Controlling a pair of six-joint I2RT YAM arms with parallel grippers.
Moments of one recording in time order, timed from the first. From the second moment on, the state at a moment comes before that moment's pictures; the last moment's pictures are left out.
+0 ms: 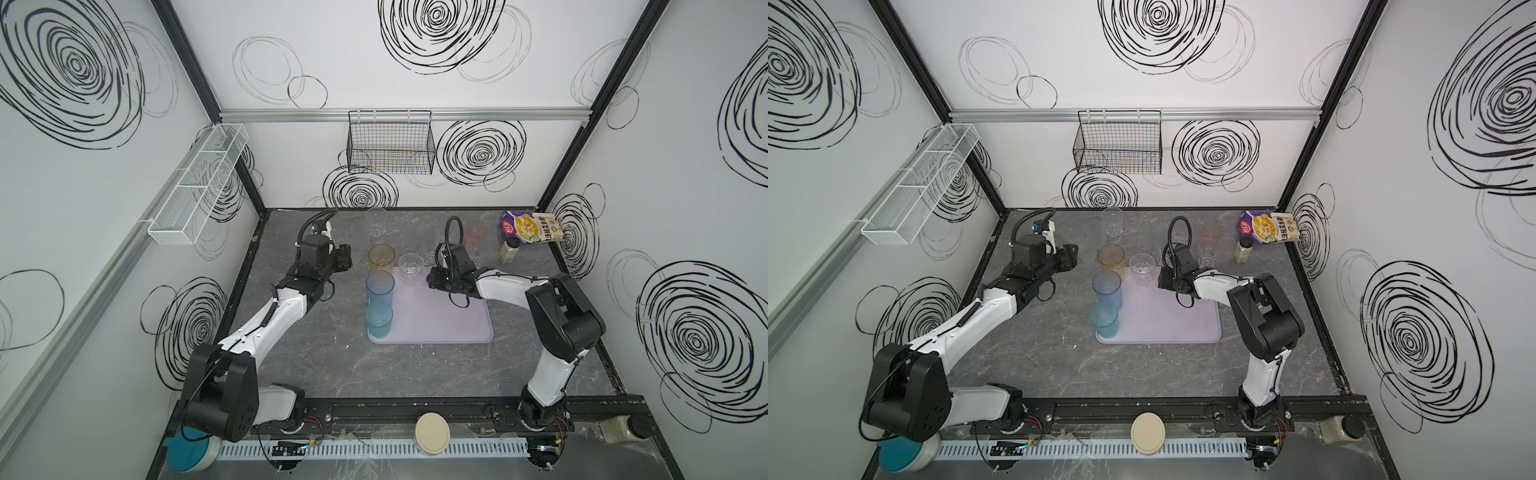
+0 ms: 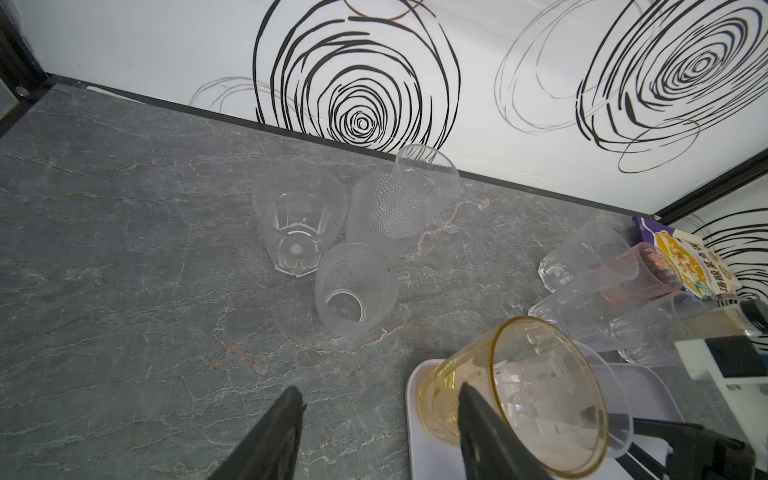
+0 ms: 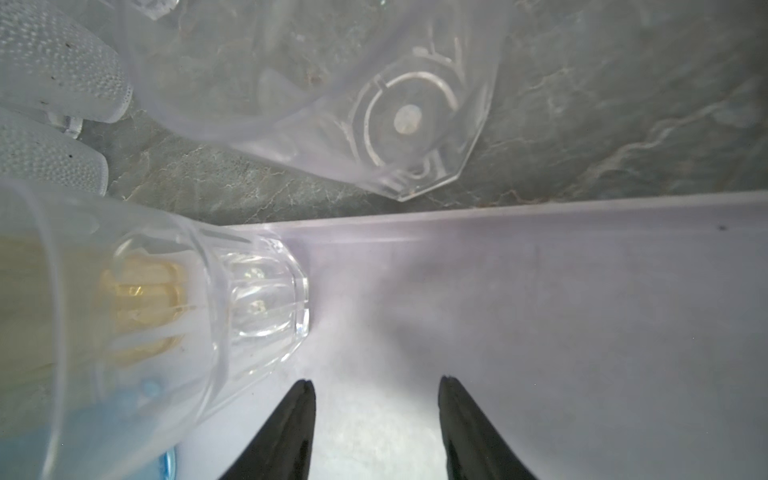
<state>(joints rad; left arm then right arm) -0.22 1.34 0.86 -0.03 -0.03 -0.37 0.47 1.83 1.02 -0.09 -0.08 0.60</state>
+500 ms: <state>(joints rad) -0.21 1.34 0.86 -0.03 -0.03 -0.37 0.48 1.89 1.08 -0.08 -0.09 0.60</state>
